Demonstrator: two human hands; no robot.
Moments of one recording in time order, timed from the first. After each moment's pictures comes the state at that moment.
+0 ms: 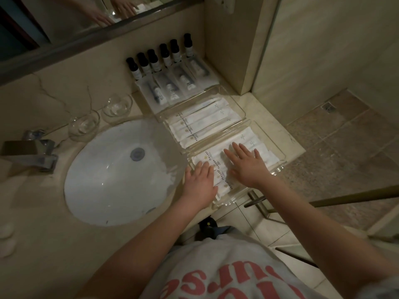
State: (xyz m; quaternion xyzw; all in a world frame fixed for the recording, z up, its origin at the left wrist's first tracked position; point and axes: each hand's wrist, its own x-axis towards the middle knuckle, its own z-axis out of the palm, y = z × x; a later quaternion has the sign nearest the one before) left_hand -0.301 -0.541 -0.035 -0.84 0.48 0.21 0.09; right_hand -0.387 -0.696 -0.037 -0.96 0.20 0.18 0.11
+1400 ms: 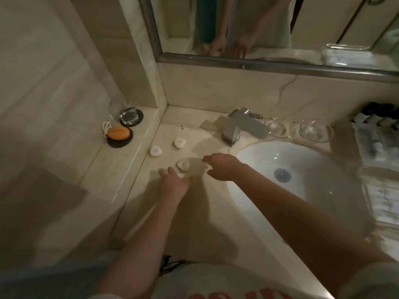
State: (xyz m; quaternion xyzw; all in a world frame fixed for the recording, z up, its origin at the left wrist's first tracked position) left_hand -0.114 -0.091 -0.028 -0.93 -0.23 0.16 -0.22; right_hand -0.066 -0.249 0.013 -0.95 -0.22 0.21 0.09
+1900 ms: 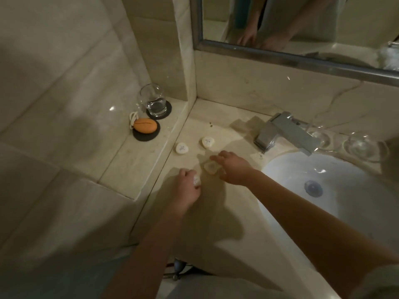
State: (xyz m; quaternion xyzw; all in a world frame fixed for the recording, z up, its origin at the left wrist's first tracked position) left_hand -0.108 -0.038 -0.058 -0.94 -0.16 0.14 -0.28; right_hand -0.030 -0.195 -0.022 -0.93 -0.27 0.21 0.10
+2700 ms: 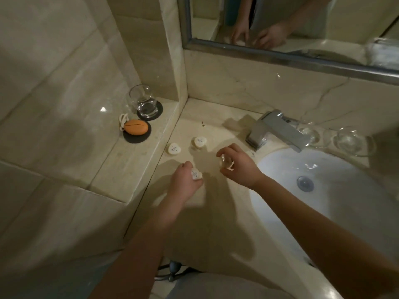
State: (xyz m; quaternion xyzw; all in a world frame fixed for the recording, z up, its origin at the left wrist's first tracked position) left_hand -0.091 -0.050 -0.029 -0.94 -0.14 0.12 -0.29; right_hand -0.046 -0.231 -0.010 -0.91 -0.22 0.08 0.34
